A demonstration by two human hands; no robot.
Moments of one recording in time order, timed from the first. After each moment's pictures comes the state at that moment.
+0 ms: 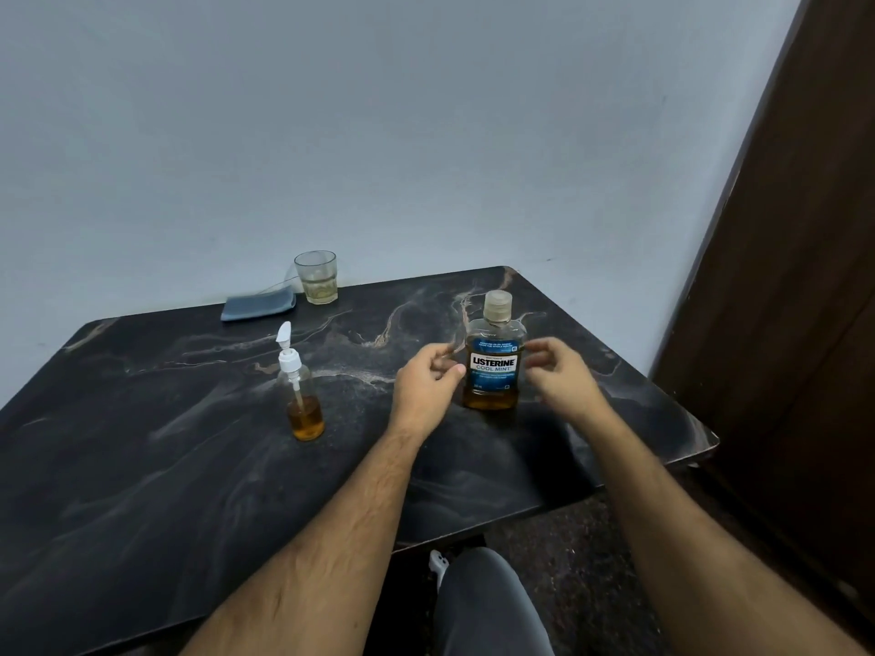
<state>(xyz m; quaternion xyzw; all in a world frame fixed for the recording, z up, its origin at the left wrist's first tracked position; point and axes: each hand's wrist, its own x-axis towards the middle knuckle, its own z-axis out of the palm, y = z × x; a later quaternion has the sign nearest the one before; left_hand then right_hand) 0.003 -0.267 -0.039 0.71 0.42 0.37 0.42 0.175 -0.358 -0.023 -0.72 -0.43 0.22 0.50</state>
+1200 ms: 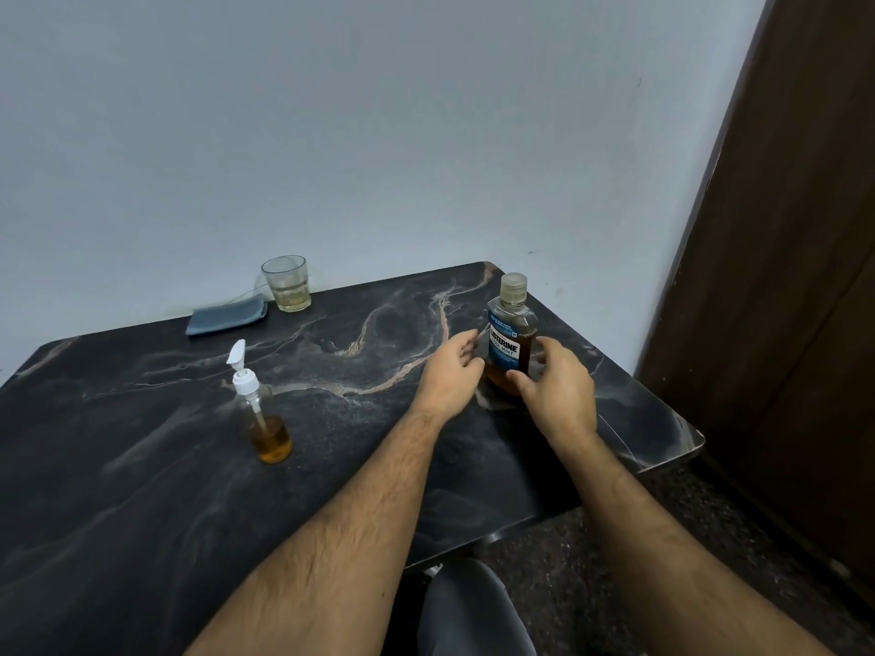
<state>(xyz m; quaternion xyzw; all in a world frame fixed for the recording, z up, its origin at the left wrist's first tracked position) 0.073 -0.260 -0.030 0.74 0.36 0.30 0.49 0.191 -0.353 -0.044 -0.83 -0.39 -0.03 0.40</state>
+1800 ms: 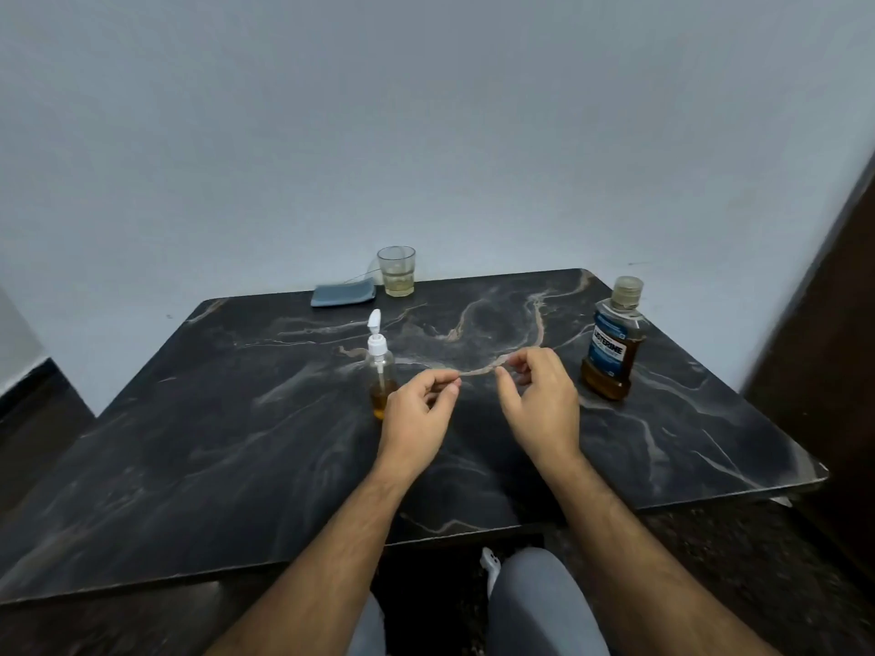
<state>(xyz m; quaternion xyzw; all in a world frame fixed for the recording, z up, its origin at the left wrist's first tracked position) -0.100 -0.293 -0.047 0.67 0.42 0.47 0.40 0.055 -0.333 -0.042 -0.65 -0.54 -0.08 0.52</state>
